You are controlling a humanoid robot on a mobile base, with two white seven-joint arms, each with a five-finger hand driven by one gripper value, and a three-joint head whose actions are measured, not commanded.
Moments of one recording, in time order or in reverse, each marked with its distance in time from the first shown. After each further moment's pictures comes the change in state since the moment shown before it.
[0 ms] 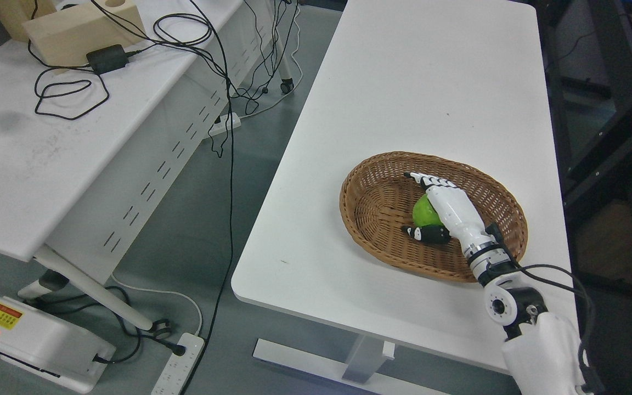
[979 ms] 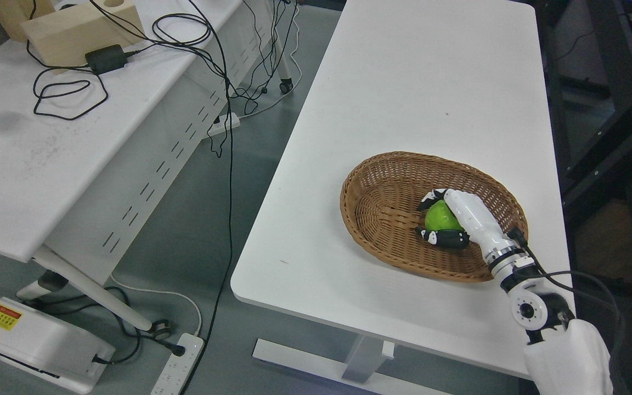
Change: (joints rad) left arm 0.000 0.000 0.000 0.000 0.000 0.000 0.000; right arm 0.037 -0.027 -0.109 -0.032 -0.183 -0.061 0.082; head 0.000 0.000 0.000
